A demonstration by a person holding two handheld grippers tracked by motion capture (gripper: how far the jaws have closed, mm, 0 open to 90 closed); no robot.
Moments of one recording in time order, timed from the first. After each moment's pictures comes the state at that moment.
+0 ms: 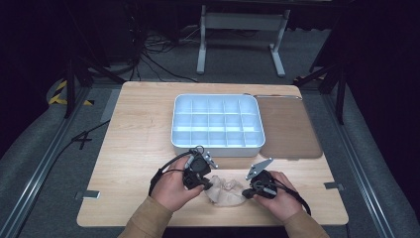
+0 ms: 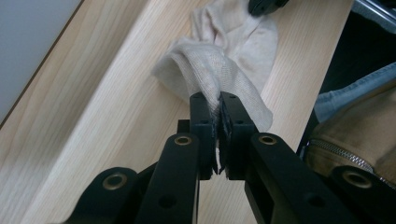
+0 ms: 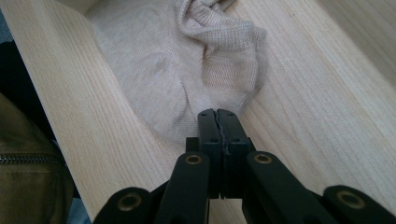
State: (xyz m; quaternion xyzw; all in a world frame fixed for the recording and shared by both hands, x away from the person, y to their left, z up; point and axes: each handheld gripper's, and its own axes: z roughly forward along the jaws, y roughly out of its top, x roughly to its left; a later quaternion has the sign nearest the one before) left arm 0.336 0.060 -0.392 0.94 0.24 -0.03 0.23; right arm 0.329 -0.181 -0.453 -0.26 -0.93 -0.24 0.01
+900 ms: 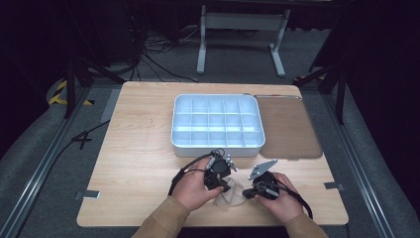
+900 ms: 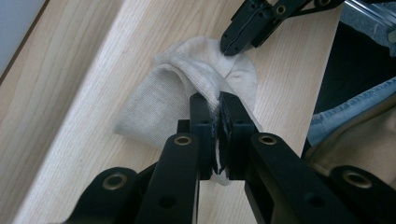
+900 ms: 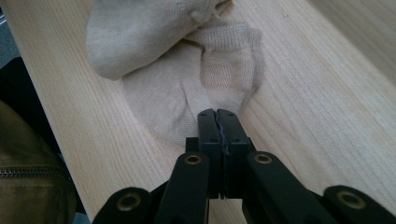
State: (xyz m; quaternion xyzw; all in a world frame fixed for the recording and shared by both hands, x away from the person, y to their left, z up) left arm 0.344 0.010 -0.410 0.95 0.20 -0.05 0.23; right arm 0.326 -0.187 -0.456 -0.28 -0.92 -0.27 0.00
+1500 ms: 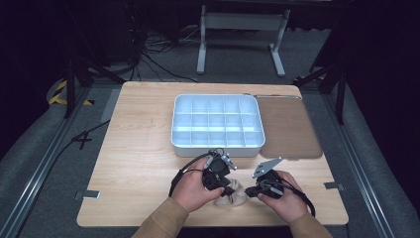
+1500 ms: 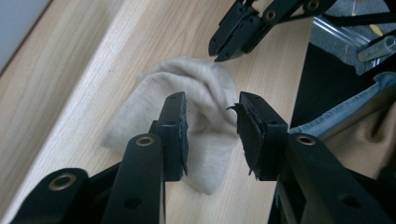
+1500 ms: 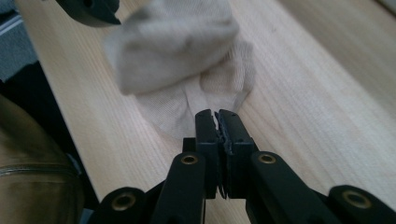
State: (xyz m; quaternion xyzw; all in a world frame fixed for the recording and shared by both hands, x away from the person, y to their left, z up) left arm 0.339 0.020 -0.403 0.93 0.21 -0.08 0.28; right arm 0.324 -0.195 -0.438 -0.27 -0.92 -0.29 0.00
